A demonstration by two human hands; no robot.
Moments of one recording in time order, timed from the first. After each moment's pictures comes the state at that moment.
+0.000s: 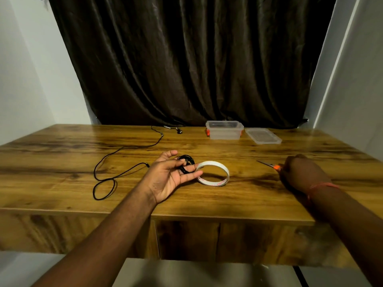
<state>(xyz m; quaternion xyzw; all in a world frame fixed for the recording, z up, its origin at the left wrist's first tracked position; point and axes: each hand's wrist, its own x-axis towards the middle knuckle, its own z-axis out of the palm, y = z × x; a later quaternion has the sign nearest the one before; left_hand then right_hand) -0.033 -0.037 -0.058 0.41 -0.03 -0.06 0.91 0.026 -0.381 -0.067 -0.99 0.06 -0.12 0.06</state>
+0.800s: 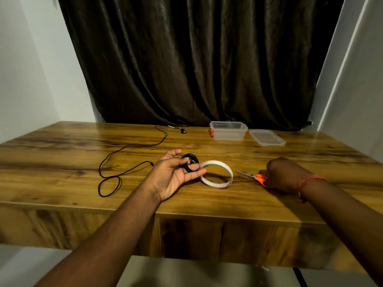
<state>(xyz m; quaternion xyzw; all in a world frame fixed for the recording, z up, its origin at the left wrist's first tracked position) -0.031 -0.032 -0.060 0.39 -0.04 -0.07 0.92 0.007 -0.320 -0.038 -1.00 -0.05 -0.01 -0.05</state>
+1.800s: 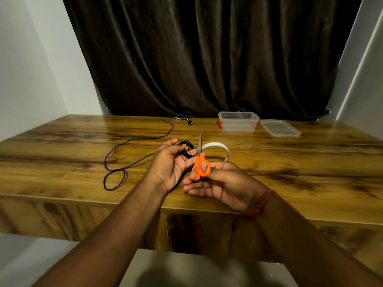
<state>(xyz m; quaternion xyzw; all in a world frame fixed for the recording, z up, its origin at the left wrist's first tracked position) -0.003 -0.022 -0.074 0.37 -0.02 0.03 0.93 -0.038 -0.187 -0.071 -0.56 -0.22 0.29 0.75</state>
